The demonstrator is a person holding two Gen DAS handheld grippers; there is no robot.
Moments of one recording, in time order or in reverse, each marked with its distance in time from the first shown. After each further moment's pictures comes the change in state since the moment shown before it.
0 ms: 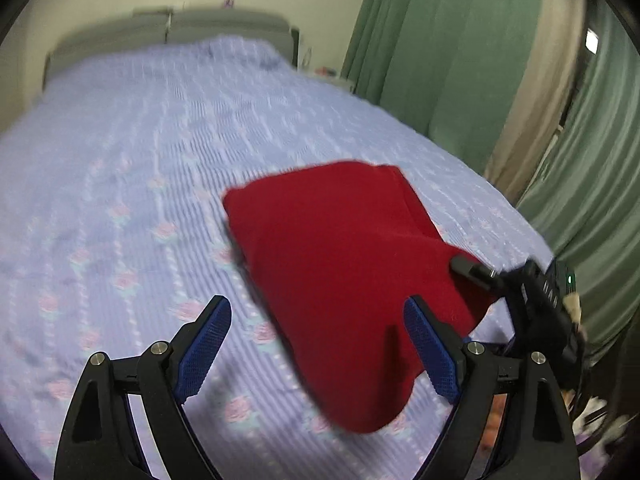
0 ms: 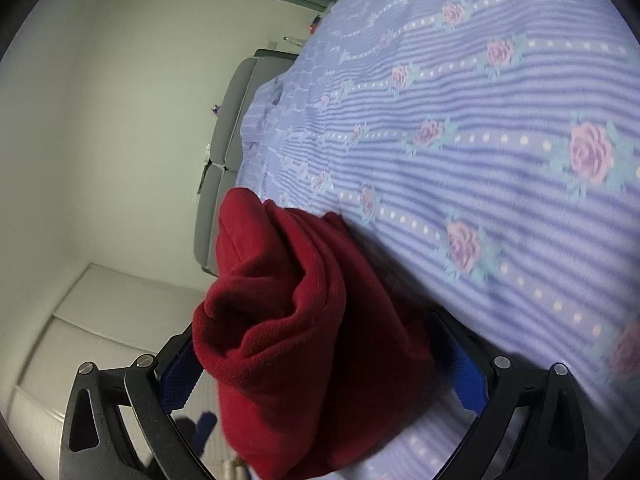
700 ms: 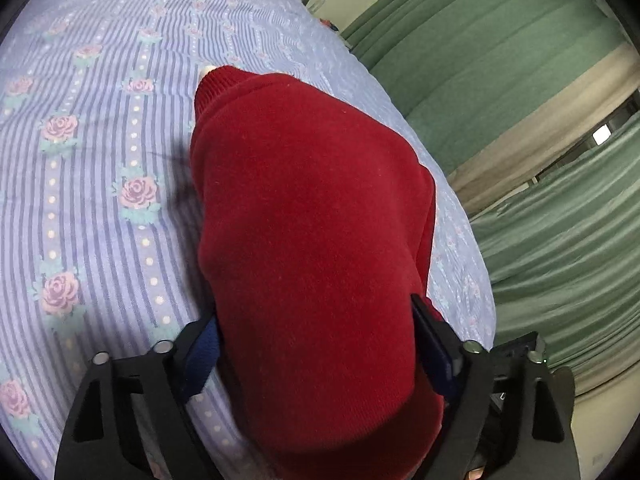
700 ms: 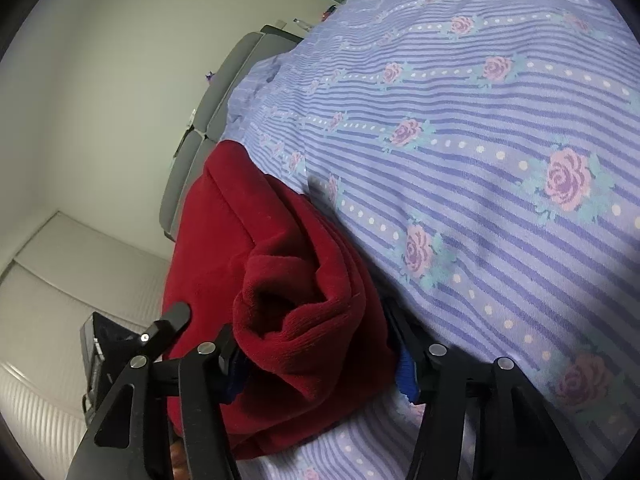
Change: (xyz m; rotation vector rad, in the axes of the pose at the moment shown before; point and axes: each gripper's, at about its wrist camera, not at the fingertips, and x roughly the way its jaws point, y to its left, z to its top) left arm 0.086 0.029 -0.003 -0.279 0.166 -0.292; right arm -0.013 -0.012 -0.008 -0.181 0.051 -0.135
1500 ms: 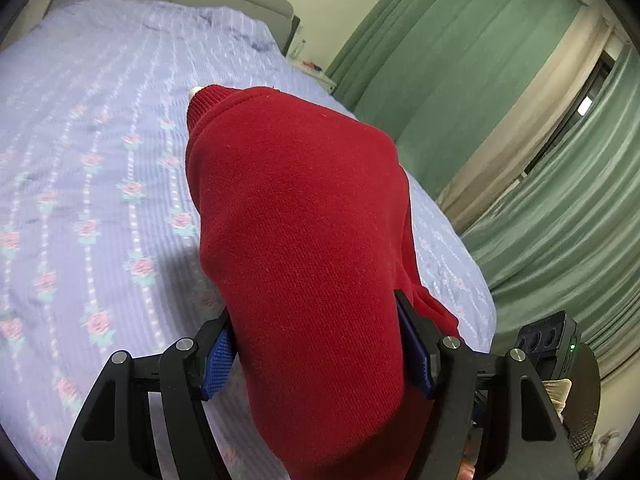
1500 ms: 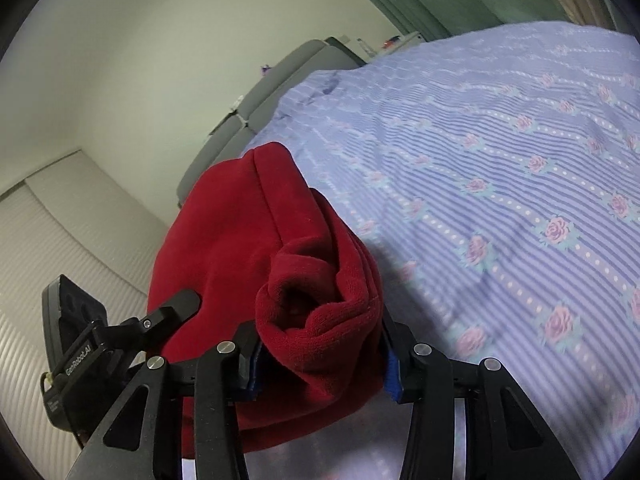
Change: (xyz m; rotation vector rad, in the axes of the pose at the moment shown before) left arm -0.111 -0.051 -0.028 0.125 -0.163 0.071; right arm -0.076 0.083 -0.042 -0.262 -0.066 0.010
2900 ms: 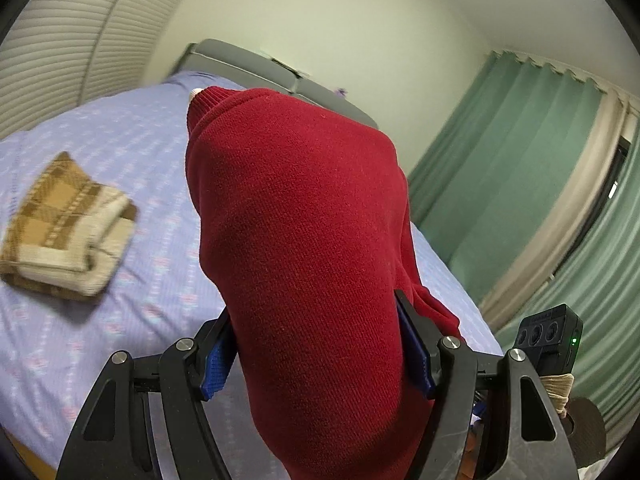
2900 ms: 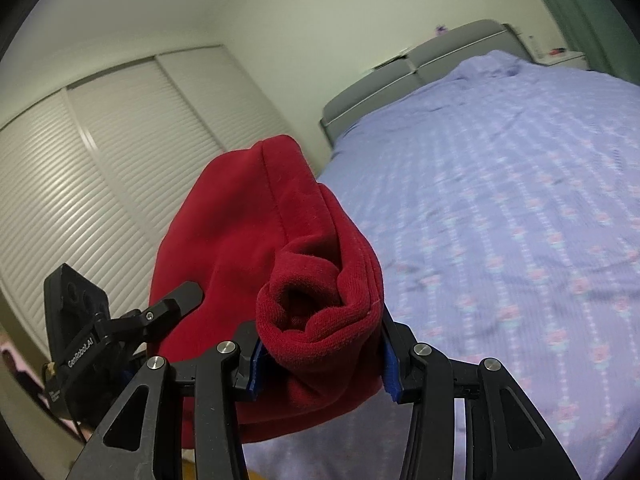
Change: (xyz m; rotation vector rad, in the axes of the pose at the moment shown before) left arm -0.349 0.111 -0.127 -0.173 -0.410 0.231; right arm -0.034 0.249 -0.155 -0.370 0.187 0.361
